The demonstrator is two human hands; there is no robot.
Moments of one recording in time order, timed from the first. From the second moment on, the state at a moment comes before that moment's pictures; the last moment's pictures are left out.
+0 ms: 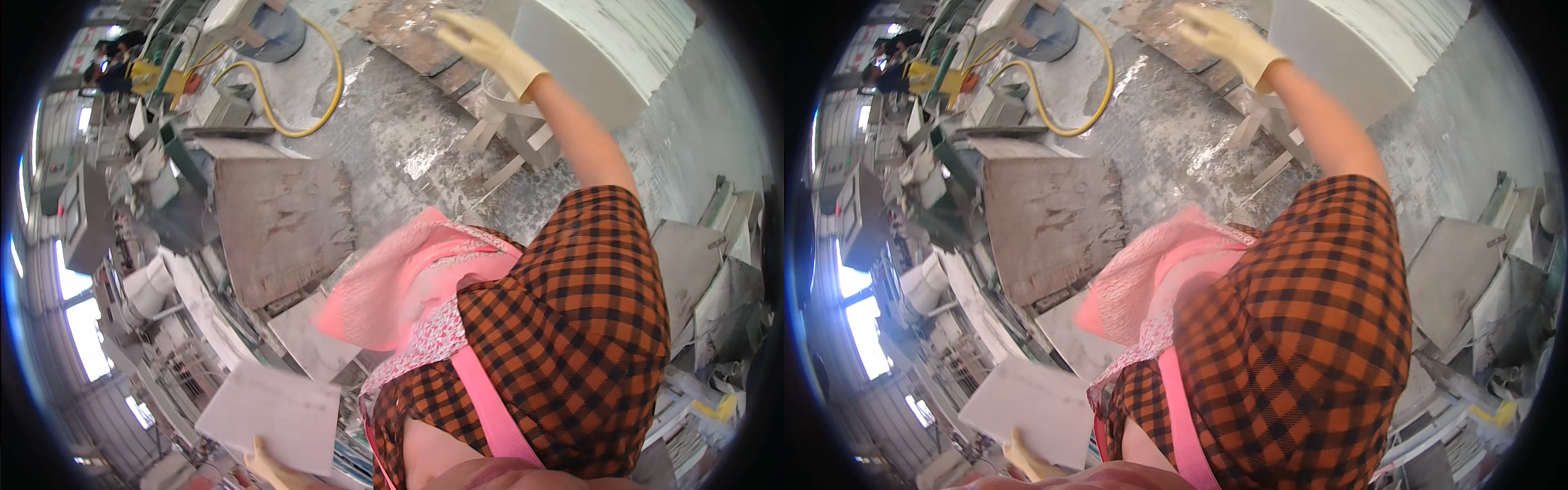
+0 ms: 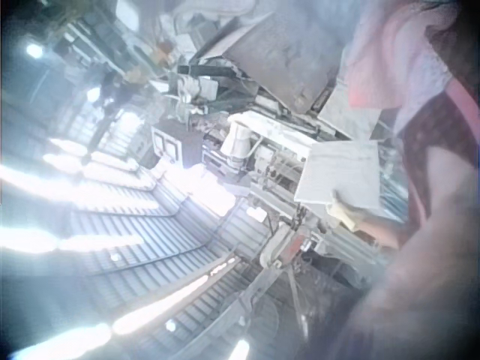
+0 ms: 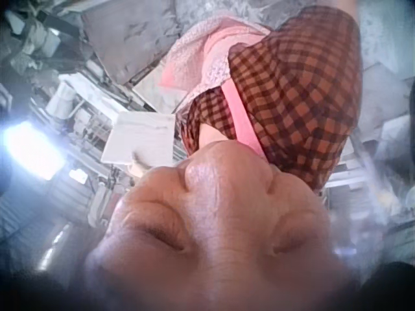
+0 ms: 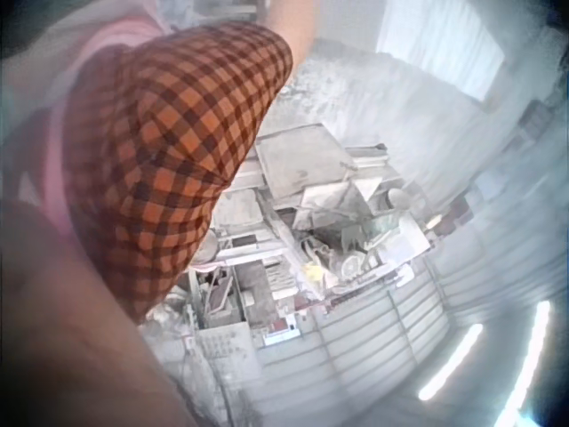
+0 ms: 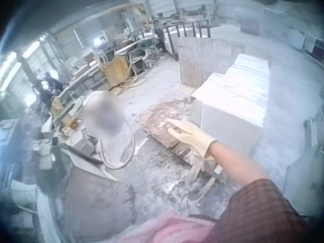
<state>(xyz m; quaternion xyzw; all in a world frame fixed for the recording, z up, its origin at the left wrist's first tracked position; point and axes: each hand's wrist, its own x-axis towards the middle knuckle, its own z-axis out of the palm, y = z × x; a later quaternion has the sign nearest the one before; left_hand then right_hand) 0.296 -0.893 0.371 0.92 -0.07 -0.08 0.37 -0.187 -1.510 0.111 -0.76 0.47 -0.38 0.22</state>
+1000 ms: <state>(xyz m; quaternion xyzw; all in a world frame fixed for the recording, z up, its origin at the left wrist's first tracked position) -0.220 -1.933 -0.038 0.02 -0.97 -0.07 -0.25 -0.452 -1.651 0.163 -0.48 0.84 -0.26 0.02</state>
